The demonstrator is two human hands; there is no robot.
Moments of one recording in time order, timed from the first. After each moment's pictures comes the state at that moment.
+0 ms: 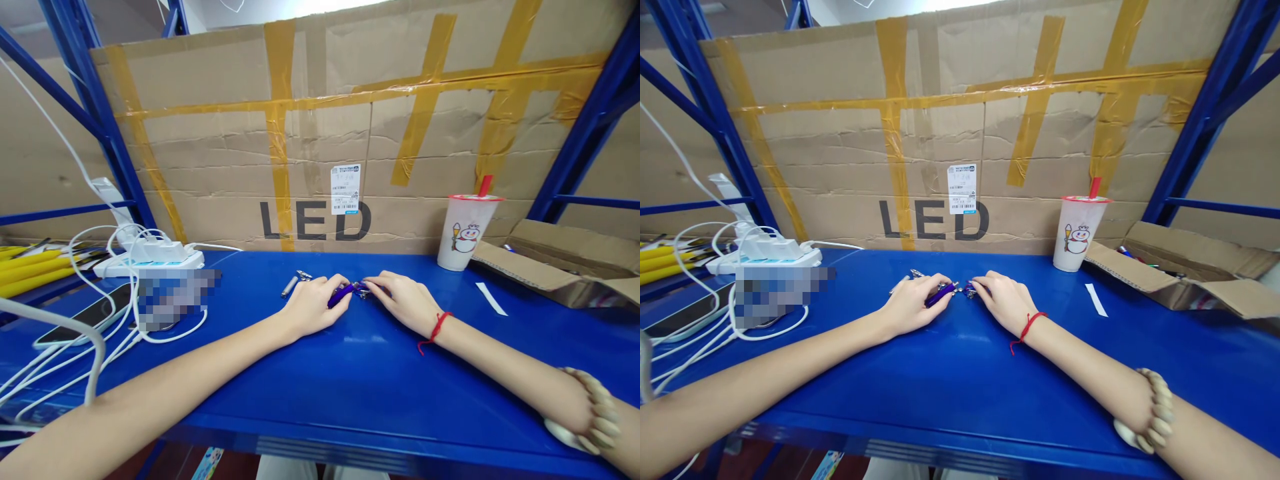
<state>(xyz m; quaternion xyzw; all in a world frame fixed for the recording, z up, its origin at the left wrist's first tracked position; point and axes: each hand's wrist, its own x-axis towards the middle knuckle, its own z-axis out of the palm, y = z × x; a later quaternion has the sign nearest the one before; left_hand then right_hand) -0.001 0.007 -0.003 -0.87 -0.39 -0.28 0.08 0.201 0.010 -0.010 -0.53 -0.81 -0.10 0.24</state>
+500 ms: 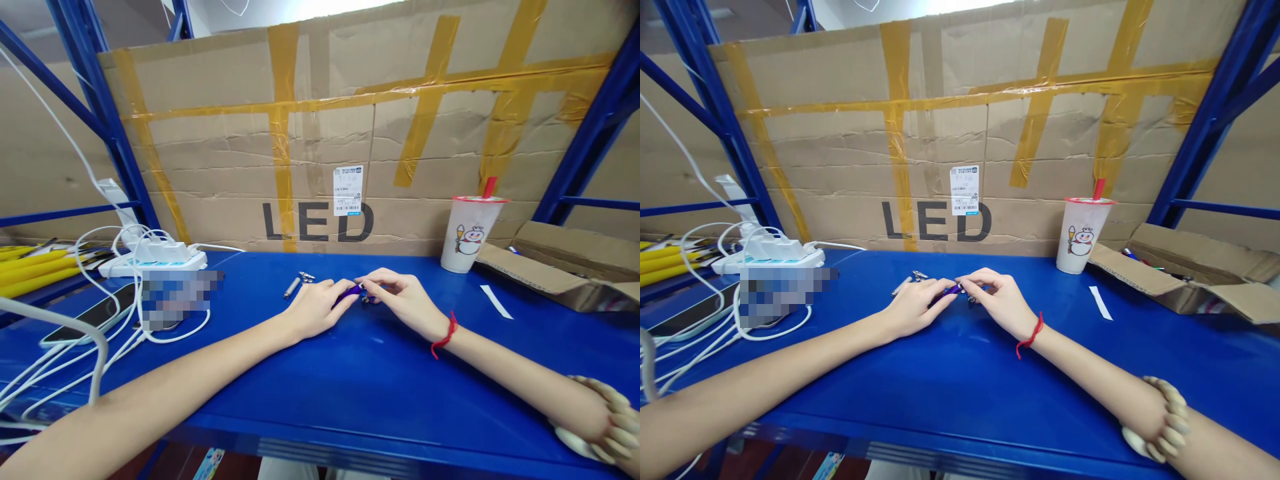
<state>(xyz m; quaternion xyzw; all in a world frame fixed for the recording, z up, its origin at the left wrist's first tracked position) -0.002 0.009 -0.004 -0.90 -0.34 -0.26 0.07 0.186 0.003 -0.003 -0.37 -0.75 0.25 0.49</state>
